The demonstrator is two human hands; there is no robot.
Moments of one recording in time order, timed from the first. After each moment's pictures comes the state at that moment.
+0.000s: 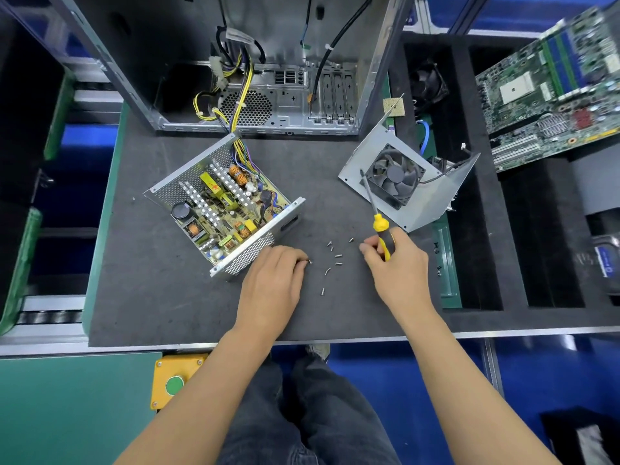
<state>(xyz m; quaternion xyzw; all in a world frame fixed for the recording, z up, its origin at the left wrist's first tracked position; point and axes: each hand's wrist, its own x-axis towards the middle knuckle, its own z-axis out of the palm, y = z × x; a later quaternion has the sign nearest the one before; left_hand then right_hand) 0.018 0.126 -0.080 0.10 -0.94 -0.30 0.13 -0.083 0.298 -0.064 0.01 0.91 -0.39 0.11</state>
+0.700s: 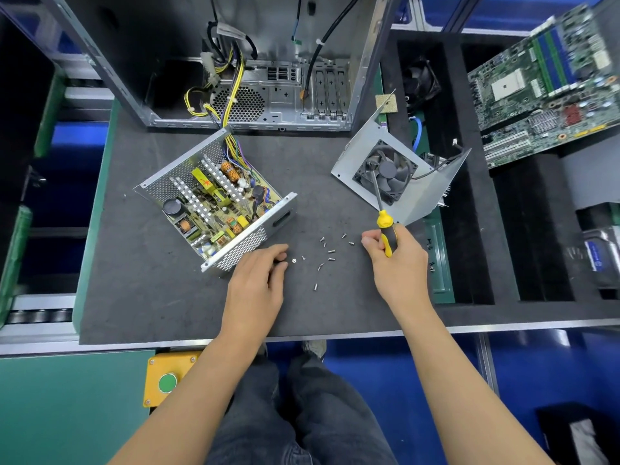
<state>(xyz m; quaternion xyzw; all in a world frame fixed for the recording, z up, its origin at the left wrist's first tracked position) 0.032 0.124 -0.090 0.17 -0.90 -0.38 0.15 -0.082 0.307 -0.065 0.02 0.89 -0.44 0.09</state>
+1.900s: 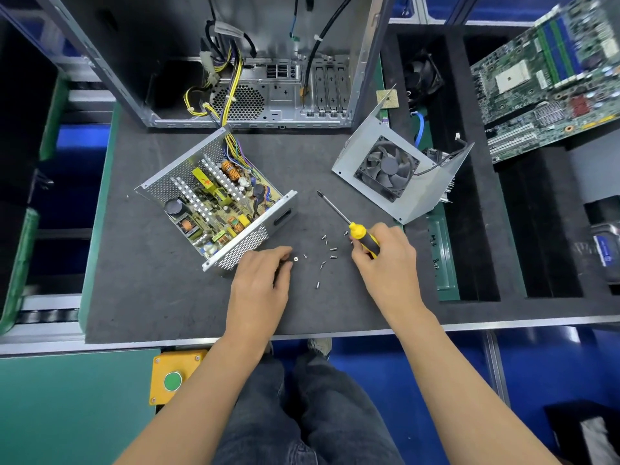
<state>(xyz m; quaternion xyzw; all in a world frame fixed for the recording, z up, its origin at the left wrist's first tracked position) 0.032 0.129 -0.089 0.16 -0.92 -0.32 0.17 -0.074 0.298 -0.078 -0.10 0.93 -0.35 0.03</state>
